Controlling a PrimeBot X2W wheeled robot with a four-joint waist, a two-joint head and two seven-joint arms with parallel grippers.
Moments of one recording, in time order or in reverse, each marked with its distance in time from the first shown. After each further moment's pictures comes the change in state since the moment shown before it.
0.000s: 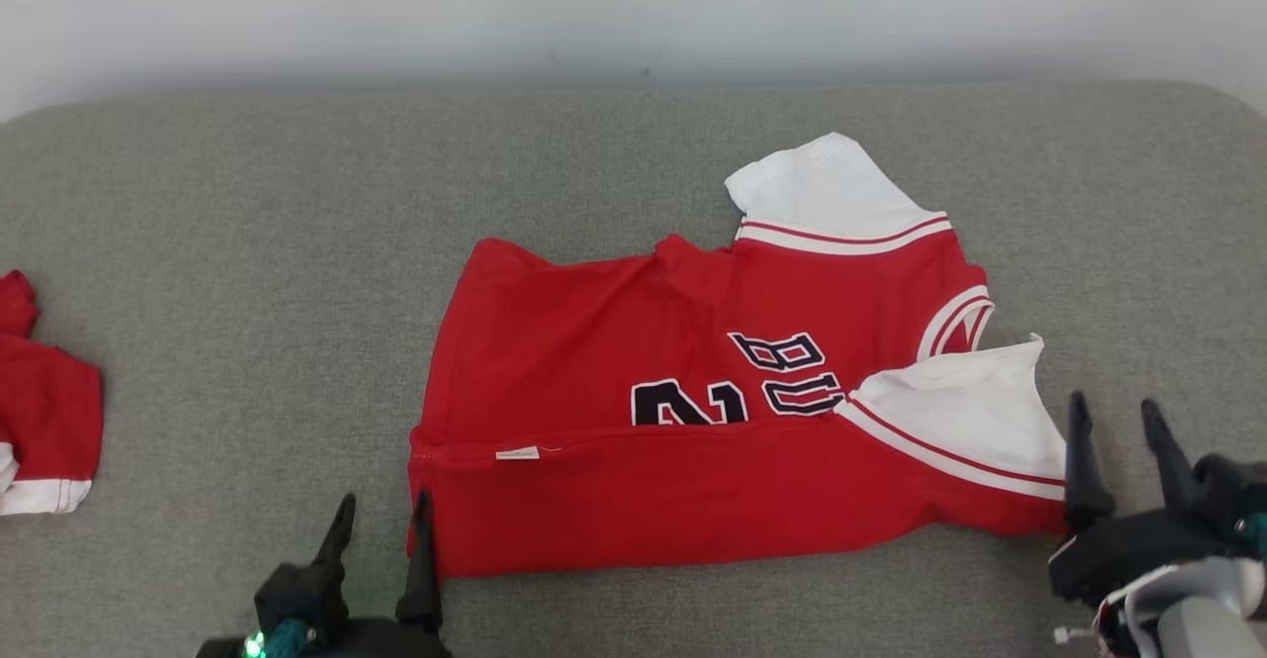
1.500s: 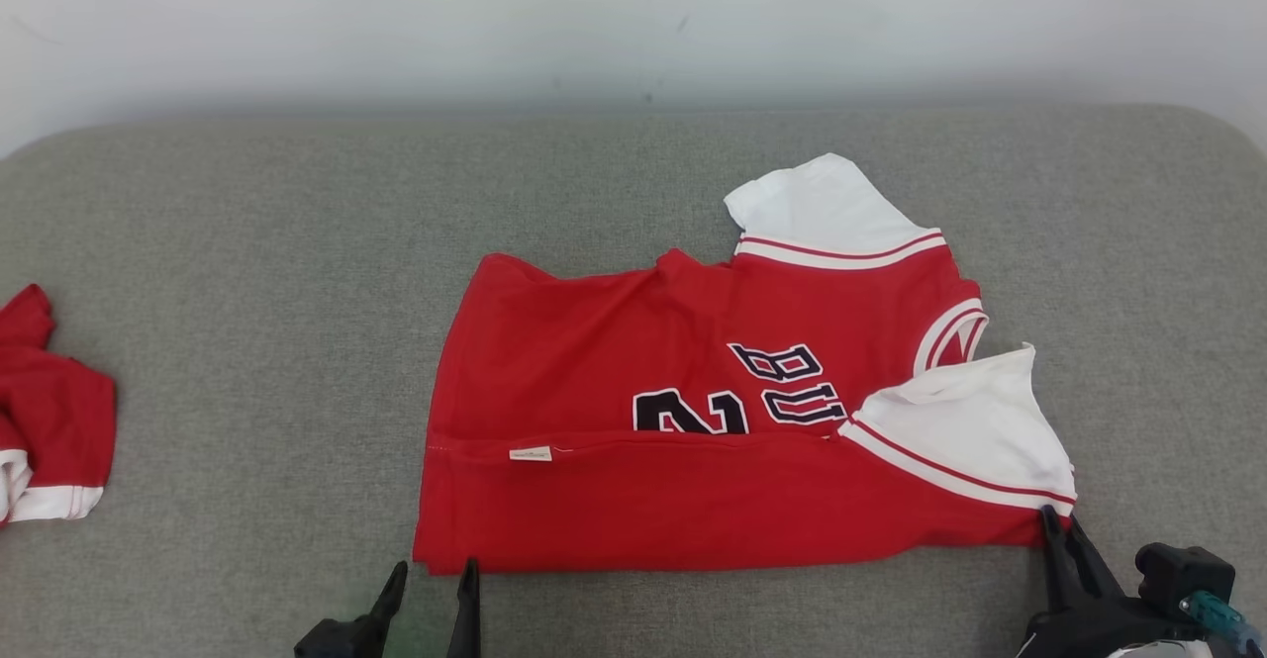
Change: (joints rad) left arm 0.086 0.000 -0.080 0.031 -0.084 -0.037 0.000; right arm 0.107 0.004 0.112 0.104 0.079 0.000 0.000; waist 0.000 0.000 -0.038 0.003
